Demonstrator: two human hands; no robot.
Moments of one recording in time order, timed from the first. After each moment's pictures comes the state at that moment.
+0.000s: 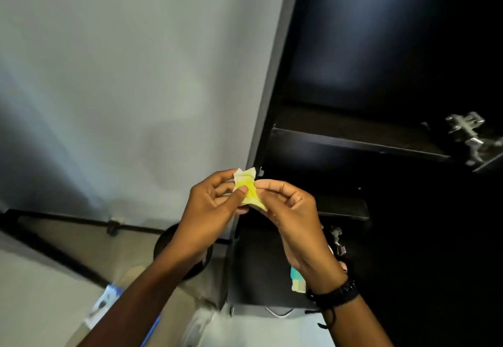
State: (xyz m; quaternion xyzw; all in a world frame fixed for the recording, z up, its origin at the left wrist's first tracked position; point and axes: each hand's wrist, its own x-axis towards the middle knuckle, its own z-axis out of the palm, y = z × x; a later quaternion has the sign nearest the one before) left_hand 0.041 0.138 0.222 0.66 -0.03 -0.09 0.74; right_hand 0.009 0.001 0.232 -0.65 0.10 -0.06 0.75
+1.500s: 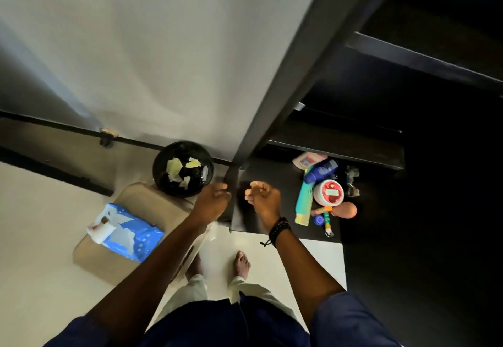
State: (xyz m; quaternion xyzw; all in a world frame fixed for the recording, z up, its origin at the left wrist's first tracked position) left_hand 0.057 0.146 -0.038 0.76 0.19 -0.31 0.55; right_hand 0.043 0.003 -0.063 -0.71 0.36 0.07 0.61
